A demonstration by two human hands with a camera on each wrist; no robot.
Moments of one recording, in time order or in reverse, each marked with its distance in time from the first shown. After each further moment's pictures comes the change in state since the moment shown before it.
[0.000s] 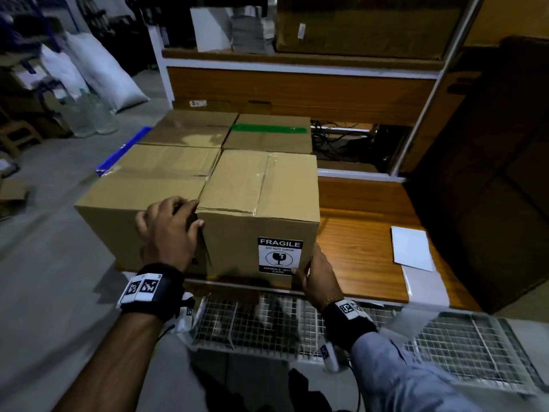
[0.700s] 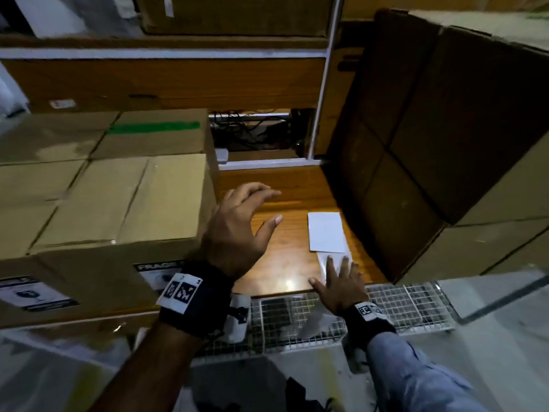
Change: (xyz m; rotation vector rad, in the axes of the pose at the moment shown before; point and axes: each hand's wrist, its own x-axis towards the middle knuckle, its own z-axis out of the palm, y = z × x) left_hand -0.013 0.309 0.031 -0.674 -0.258 0.501; right_hand -0.042 0.194 -0.173 -0.762 -0.219 0.542
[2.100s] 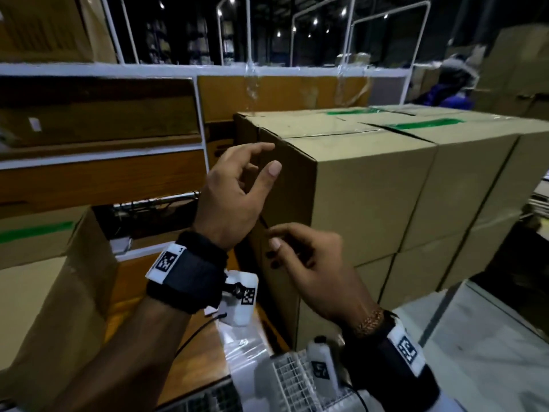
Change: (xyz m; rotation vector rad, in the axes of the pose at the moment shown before) left_hand 0.176 0.241 0.075 -0.384 0.160 0.271; right_hand -0.140 0.126 -0.305 0.860 0.773 -0.628
